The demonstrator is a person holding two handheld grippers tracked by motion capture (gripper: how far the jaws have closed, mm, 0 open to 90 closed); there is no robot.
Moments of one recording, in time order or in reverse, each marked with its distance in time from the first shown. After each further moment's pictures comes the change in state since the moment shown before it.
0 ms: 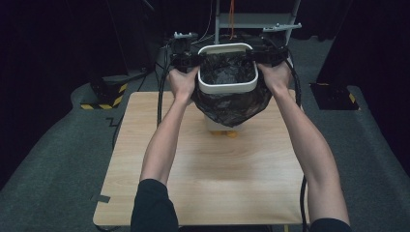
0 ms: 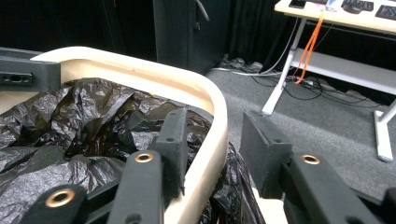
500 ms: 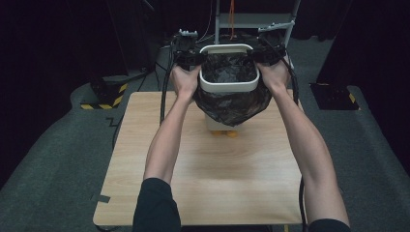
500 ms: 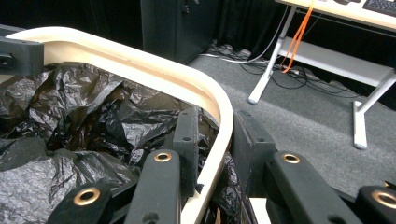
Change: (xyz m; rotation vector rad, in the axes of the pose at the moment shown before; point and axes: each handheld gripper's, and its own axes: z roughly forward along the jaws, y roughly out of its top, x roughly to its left) left arm -0.009 0.007 0.005 0.037 0.055 0.059; right arm 0.004 0.004 0.008 0.067 -0.057 -0.037
